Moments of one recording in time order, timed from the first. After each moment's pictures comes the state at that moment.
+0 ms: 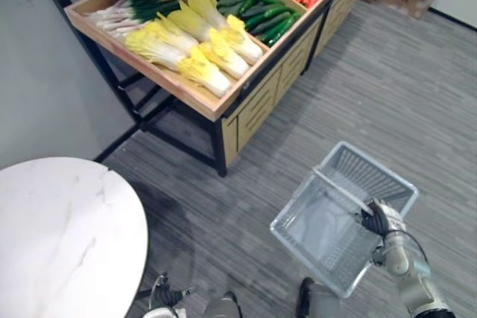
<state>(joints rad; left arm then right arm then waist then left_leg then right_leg) 0.17 0.20 0.13 0.83 -0.10 -0.13 0.19 0.07 -0.33 0.01 0.28 -0.70 -0.08 -0.17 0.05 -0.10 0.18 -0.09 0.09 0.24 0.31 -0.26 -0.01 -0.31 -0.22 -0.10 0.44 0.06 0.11</state>
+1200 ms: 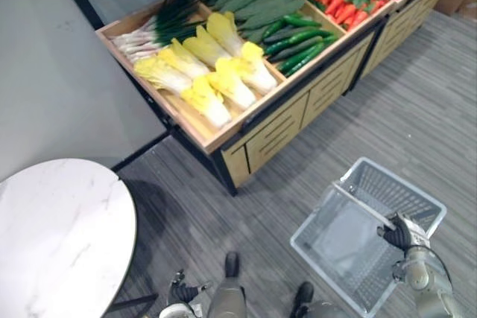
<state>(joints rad) 0.14 0.12 0.10 0.86 -0.11 -0.12 0.20 0.16 -0.37 -0.11 0.29 -0.69 -0.05 -0.19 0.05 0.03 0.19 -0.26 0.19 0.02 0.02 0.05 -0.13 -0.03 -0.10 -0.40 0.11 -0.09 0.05</state>
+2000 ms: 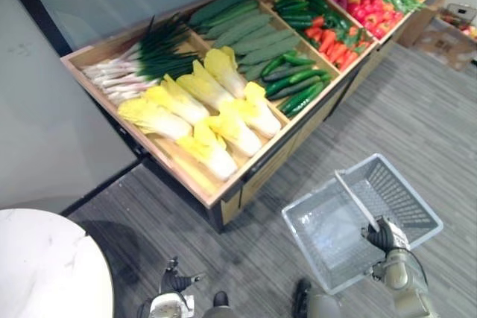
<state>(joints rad) 0.11 0.20 0.03 0.83 -0.10 -0.12 0.21 0.10 -0.25 -0.08 0.37 -0.70 -0.05 -0.22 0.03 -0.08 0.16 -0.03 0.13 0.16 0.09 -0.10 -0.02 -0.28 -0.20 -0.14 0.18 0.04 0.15</state>
